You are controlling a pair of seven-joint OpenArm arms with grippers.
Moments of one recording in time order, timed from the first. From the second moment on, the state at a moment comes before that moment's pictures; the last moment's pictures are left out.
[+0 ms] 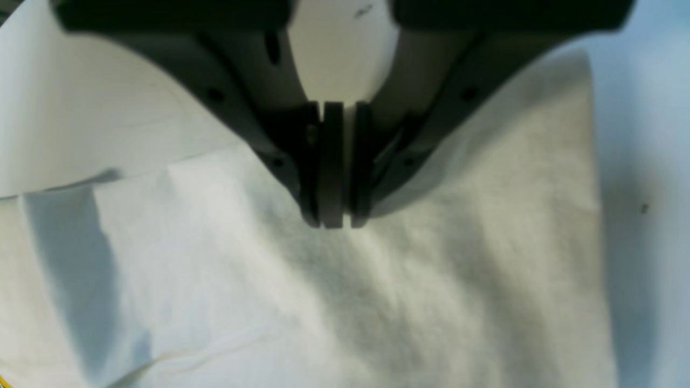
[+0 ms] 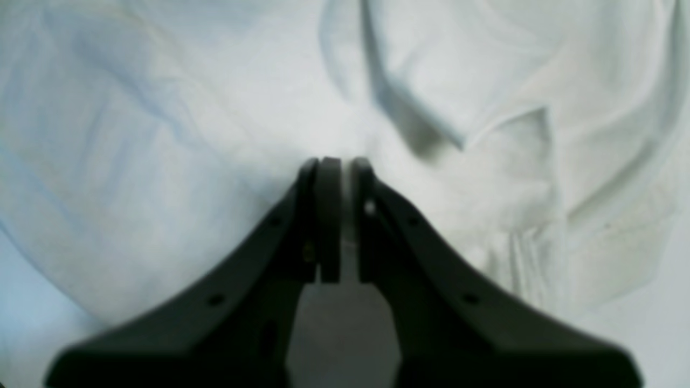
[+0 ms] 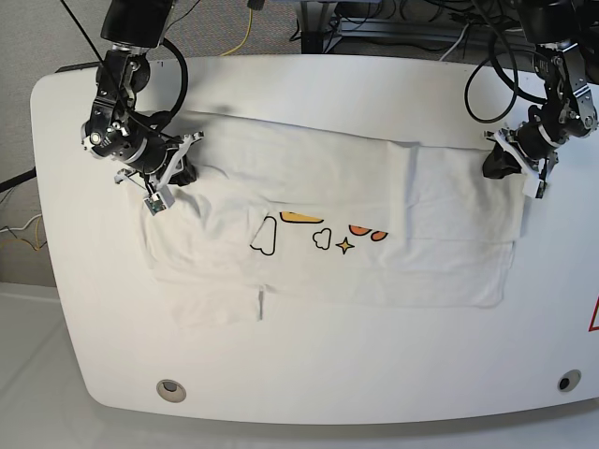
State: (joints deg) left arm 8.4 -23.3 -22.3 73.9 -32.6 -42.1 40.6; right arm -4.8 10.2 18.7 85.4 12.6 40.6 -49.6
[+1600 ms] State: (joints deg) left arm 16.8 -23.0 -22.6 74.9 -37.5 -44.1 35.7; right arm -5.6 13.1 18.7 85.5 12.3 40.4 -49.4
